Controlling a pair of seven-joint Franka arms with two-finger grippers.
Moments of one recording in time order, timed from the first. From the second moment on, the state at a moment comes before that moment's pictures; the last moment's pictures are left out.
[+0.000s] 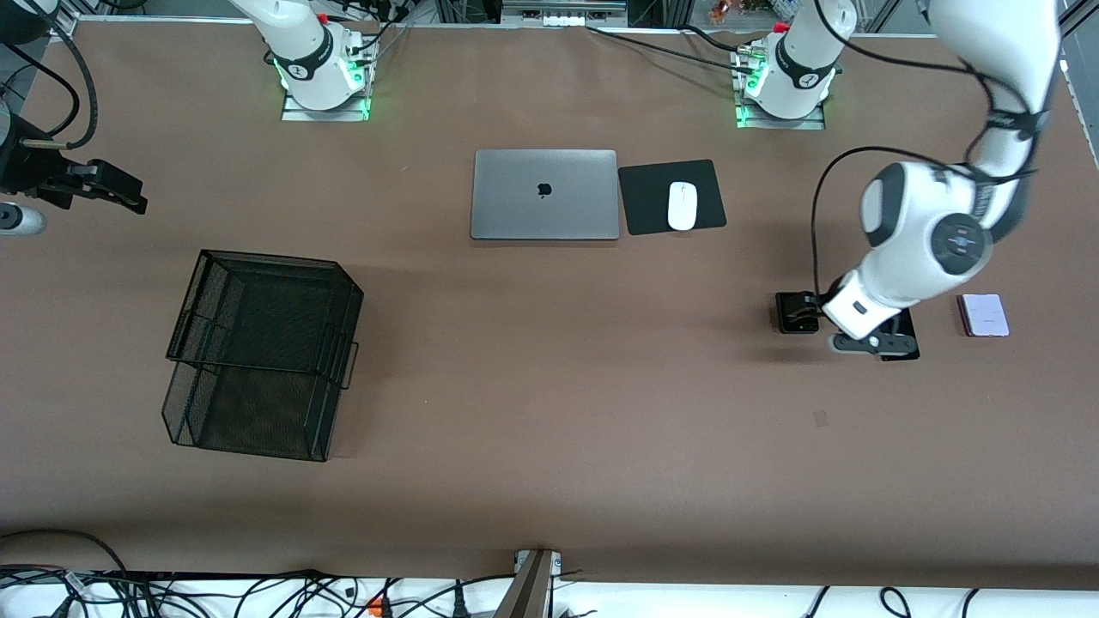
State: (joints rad) left arm -0.05 0.32 -0.03 -2.15 -0.02 2.44 -0.05; right arm 0.00 -0.01 -0.03 -1.67 -0.05 1.58 0.01
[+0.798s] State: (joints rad) left arm -0.05 0.43 -0.02 -2.30 0.01 2.76 -0.05; right arm 0.00 -0.01 -0.03 -1.67 -0.05 1.58 0.01
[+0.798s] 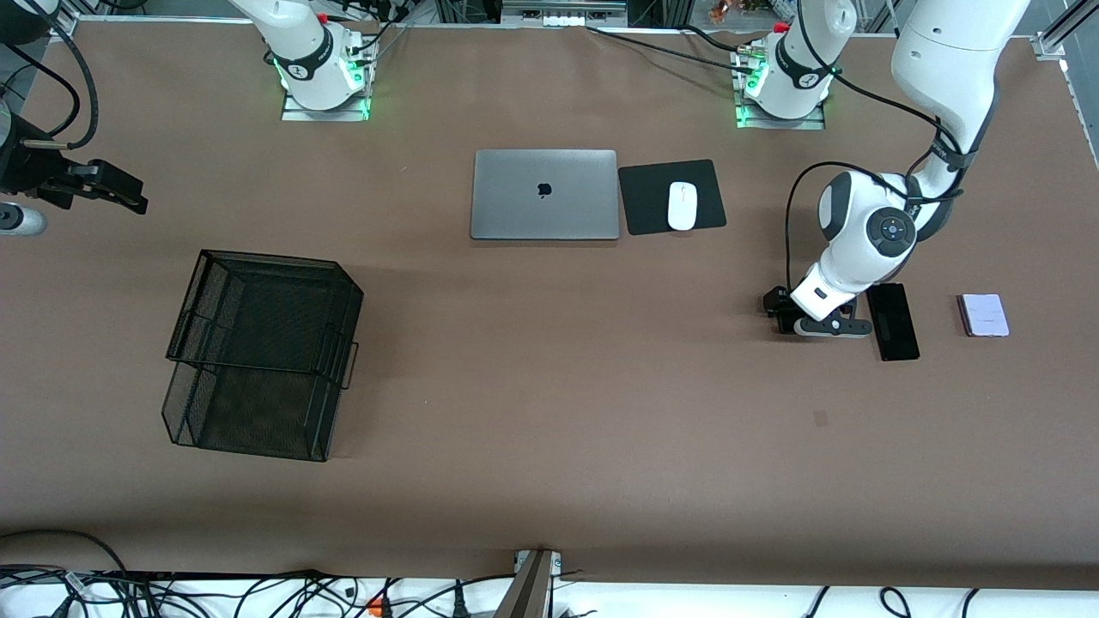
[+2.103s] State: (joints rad) left arm -0.08 0.41 -0.27 -1.99 0.02 2.42 -0.21; right arm 0.00 -0.01 -0.03 -1.67 -0.05 1.58 0.01
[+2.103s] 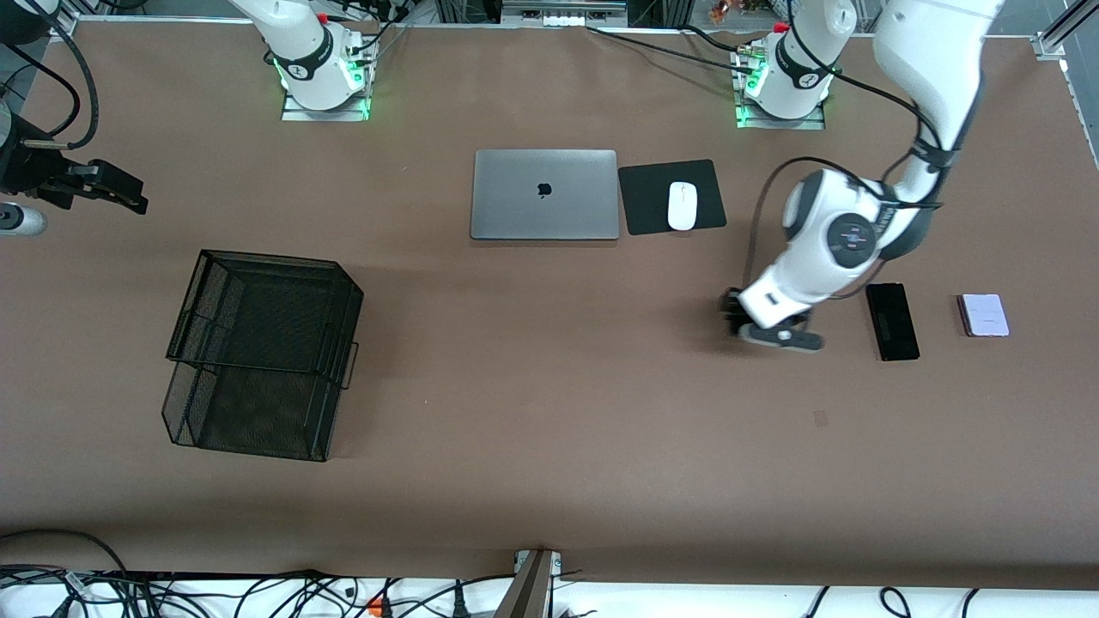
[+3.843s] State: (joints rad) left arm 0.35 0.64 -0.27 -1.67 0.36 1.79 -0.17; right arm 0.53 0.22 -0.01 -1.65 -0.02 1.86 0.34
